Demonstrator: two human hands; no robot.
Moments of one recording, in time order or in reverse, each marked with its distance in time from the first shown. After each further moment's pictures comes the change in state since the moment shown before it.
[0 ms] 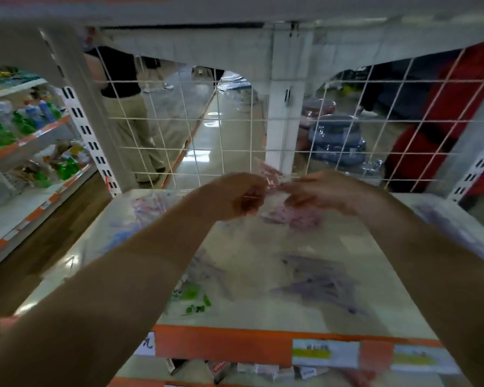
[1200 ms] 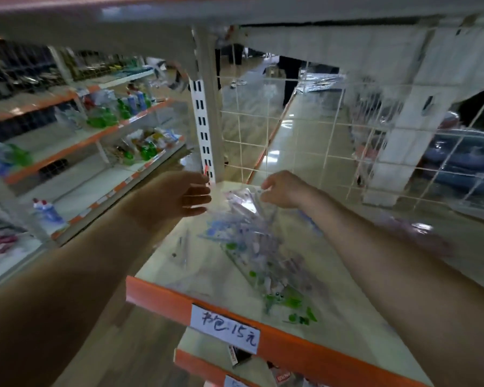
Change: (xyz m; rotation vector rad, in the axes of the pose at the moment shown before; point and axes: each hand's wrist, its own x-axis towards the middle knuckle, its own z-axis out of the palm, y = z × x) left_hand -0.103 -0.024 -0.223 -0.154 0.506 0.013; right_hand 0.085 -0.115 0.189 -0.660 -0.107 -0.324
